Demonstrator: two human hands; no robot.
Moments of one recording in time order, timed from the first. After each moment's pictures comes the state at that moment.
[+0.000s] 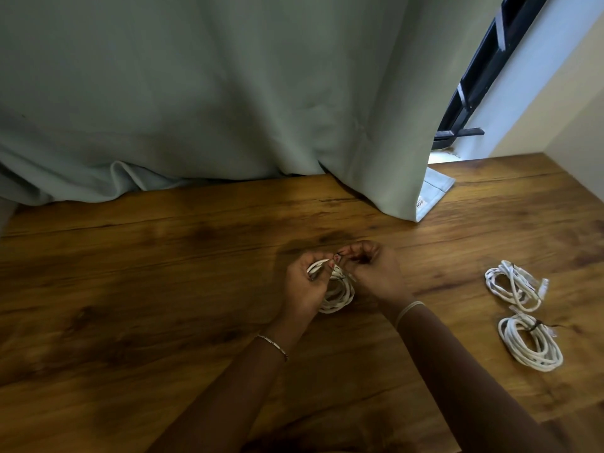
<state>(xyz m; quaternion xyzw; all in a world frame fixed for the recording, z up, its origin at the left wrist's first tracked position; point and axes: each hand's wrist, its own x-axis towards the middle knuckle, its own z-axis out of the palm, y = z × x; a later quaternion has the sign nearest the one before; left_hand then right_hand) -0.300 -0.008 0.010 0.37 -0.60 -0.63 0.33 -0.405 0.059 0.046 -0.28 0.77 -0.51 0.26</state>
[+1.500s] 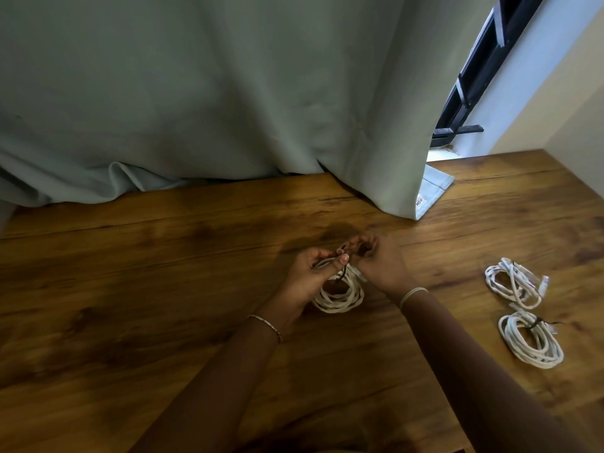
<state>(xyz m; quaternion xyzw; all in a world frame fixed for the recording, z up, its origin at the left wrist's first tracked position) -0.304 -0.026 0.018 0.34 -0.59 -0.71 0.18 -0.431 0.056 0.042 -0.42 0.78 -0.43 0.19</state>
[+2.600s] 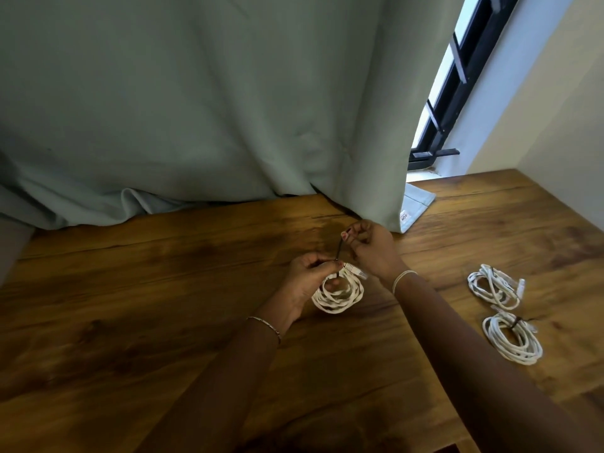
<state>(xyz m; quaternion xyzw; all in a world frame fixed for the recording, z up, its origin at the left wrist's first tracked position) -0.300 -0.012 0.055 0.34 -0.55 -0.74 0.19 -0.440 0.048 0.070 -0.32 0.78 -0.50 0.19</state>
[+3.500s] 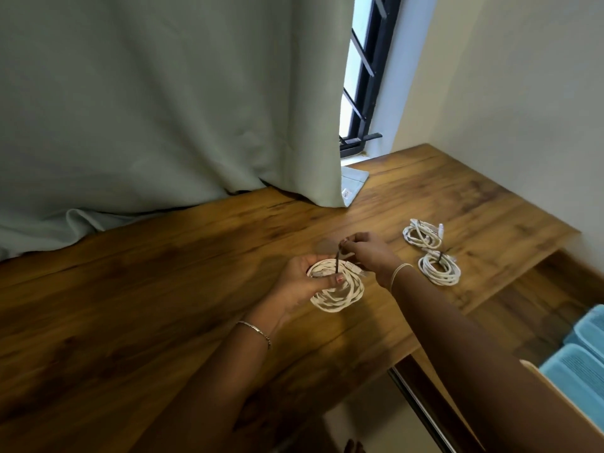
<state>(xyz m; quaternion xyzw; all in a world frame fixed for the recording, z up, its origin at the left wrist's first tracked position) -0.263 0.058 0.071 0.19 -0.63 -0.75 0.08 -0.398 0.154 0.085 -0.14 0.79 -0.53 0.28</state>
